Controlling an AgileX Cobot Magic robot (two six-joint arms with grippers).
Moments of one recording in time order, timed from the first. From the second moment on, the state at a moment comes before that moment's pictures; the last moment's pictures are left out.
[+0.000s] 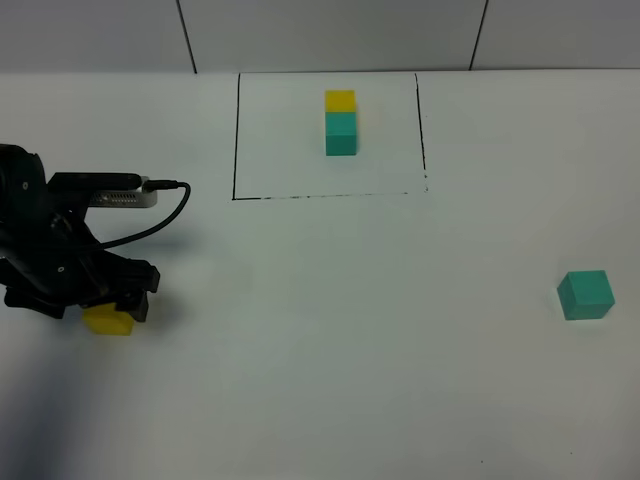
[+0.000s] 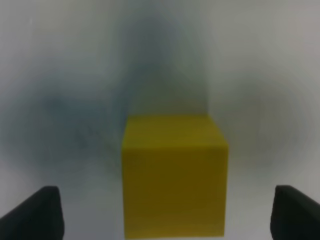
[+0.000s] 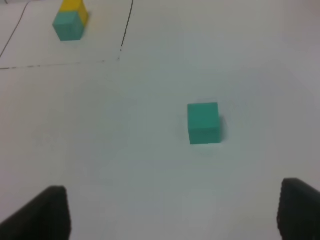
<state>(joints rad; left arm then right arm) -0.18 1.77 -0.88 -0.02 0.60 -0.05 0.06 -0.01 -0.49 0.12 1.06 0.04</state>
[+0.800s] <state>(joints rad) -0.22 1.80 -1.08 -0.01 0.78 0.24 0.06 -0.01 -0.49 0.12 1.06 0.04</state>
